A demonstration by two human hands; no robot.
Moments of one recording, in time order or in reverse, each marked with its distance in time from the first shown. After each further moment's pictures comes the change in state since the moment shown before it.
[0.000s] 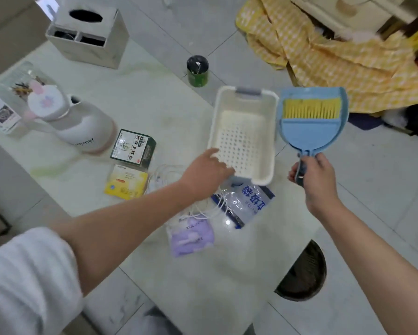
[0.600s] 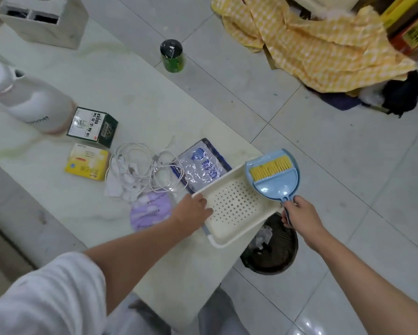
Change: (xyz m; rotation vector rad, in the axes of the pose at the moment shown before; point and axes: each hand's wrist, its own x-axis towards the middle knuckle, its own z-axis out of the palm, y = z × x) left_hand -0.023 0.177 0.072 0.031 -0.468 0.027; right_hand -0.032 0.131 -0.174 -0.469 -0.137 0.283
